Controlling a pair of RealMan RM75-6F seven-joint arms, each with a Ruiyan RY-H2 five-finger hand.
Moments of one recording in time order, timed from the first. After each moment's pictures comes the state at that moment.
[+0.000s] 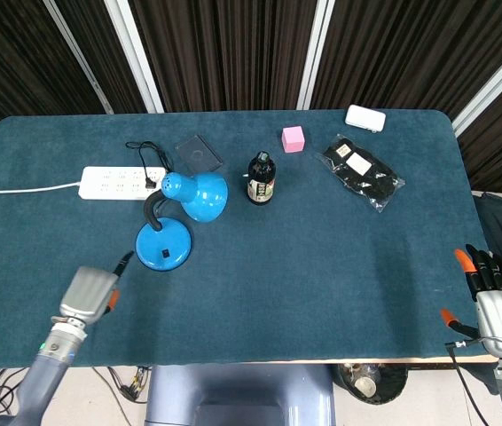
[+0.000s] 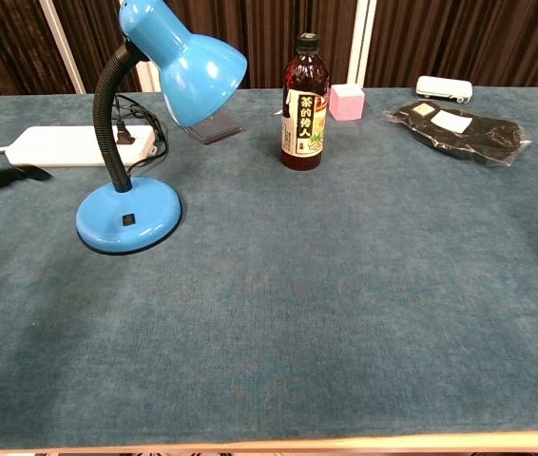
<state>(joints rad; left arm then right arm) -0.38 -1.36 -0.06 -1.82 1.17 1.13 0.79 0.07 -1.12 0.08 -1.62 -1.52 1.52 -0.02</state>
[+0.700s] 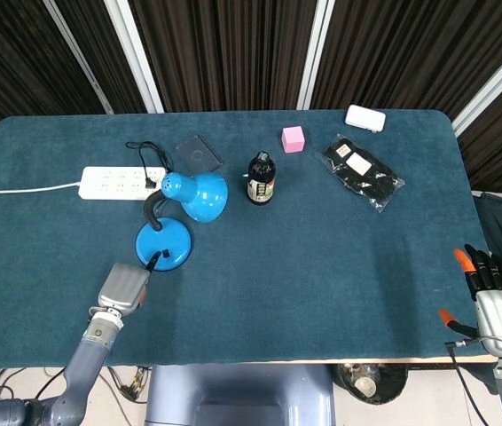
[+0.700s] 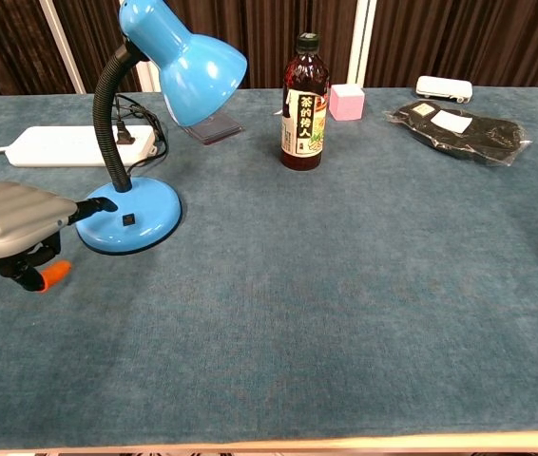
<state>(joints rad) -0.53 -1.55 -0.09 -1.73 0.89 1.13 0.99 0.08 -1.11 0.08 -1.63 -1.51 1.51 0.00</state>
